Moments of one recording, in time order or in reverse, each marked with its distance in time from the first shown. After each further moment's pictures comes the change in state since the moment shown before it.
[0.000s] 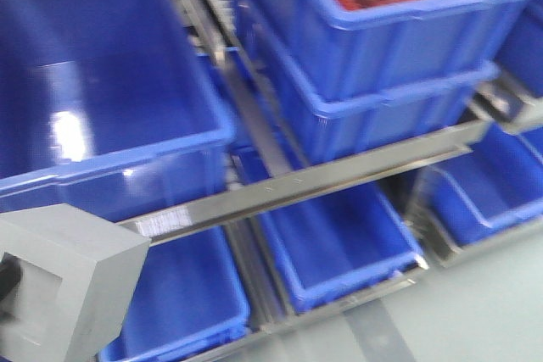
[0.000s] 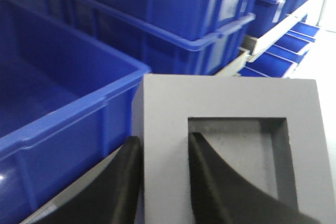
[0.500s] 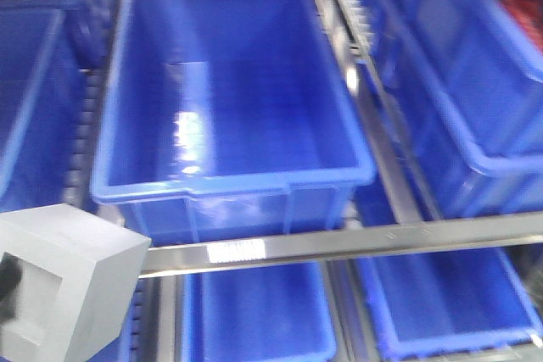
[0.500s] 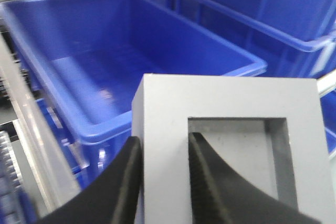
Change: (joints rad) arm 0.000 0.000 0.000 0.000 0.000 0.000
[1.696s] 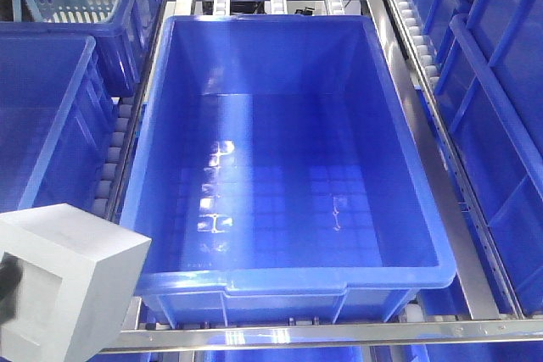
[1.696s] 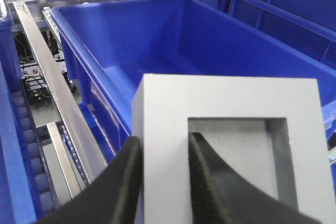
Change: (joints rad) arm 0.000 0.000 0.000 0.000 0.000 0.000
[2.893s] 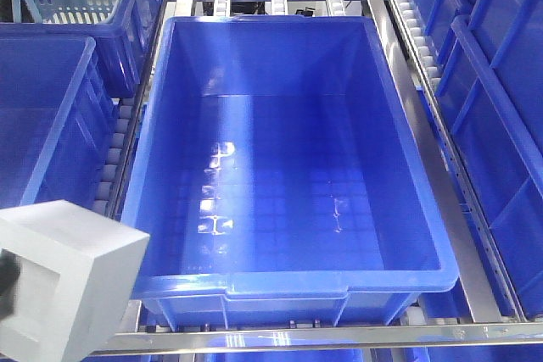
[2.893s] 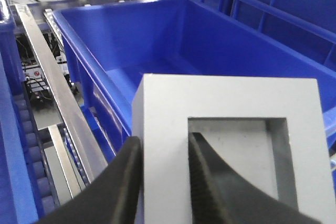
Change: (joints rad) arm 0.000 0.000 0.000 0.000 -0.014 0.000
